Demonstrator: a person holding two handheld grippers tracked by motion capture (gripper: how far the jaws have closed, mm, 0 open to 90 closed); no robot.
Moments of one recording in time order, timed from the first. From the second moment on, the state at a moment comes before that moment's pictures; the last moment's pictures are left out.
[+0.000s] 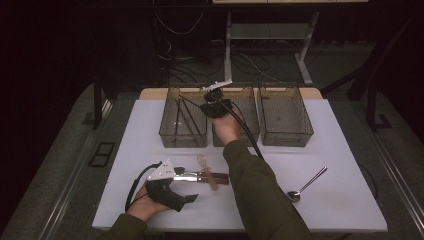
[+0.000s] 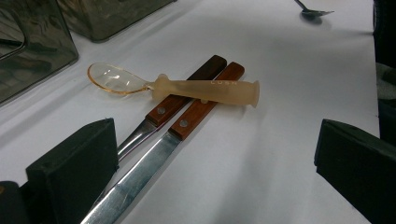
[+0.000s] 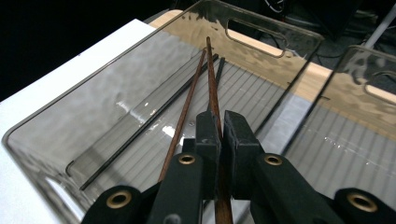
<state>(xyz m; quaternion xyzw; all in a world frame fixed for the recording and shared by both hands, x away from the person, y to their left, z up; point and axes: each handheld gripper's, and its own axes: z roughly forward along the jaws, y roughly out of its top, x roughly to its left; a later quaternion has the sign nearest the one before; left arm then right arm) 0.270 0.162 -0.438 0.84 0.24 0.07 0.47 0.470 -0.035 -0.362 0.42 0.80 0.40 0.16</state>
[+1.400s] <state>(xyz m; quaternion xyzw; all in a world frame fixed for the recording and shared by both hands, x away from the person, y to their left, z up) 0.270 0.166 -0.437 0.84 0.25 0.07 0.48 0.439 -0.076 -0.347 0.37 0.82 0.41 0.13</state>
